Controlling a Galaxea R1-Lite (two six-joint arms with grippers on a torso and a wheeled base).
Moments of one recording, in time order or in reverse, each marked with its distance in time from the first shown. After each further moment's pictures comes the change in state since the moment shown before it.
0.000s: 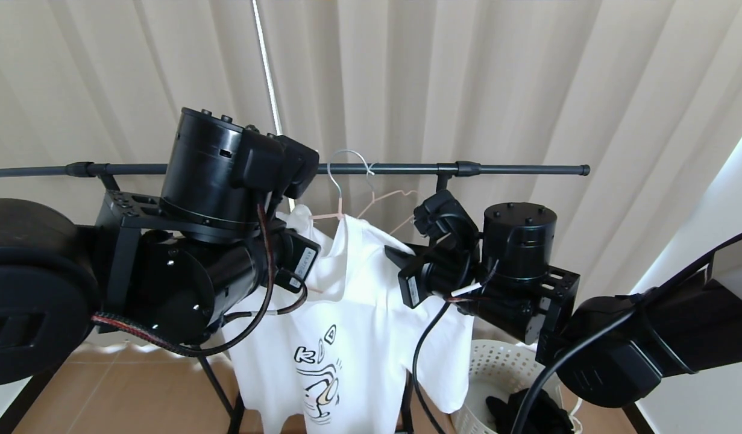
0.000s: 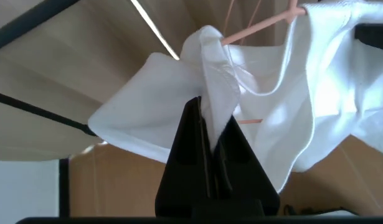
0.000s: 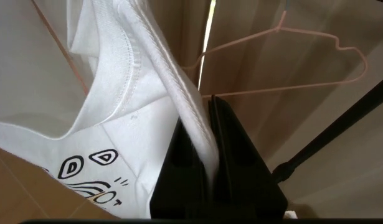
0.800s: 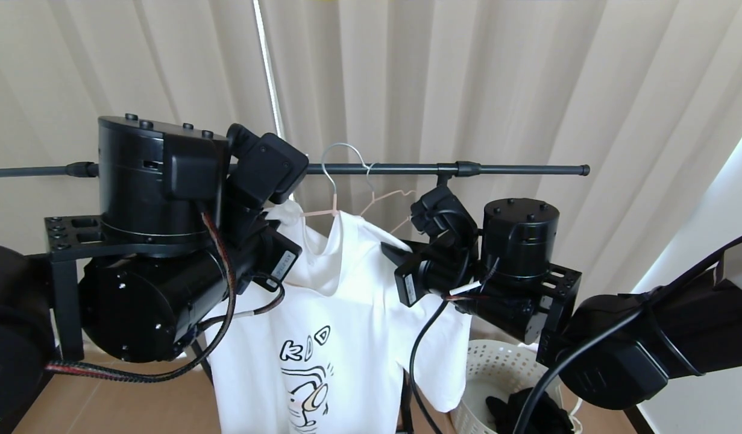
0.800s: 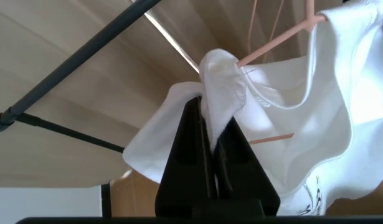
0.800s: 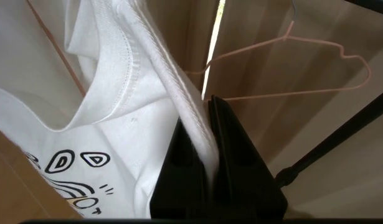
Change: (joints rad) left arm 0.025 -0.069 0.164 -0.274 0.000 0.254; right arm 0.019 -0.011 -0.018 0.011 -0.011 -0.004
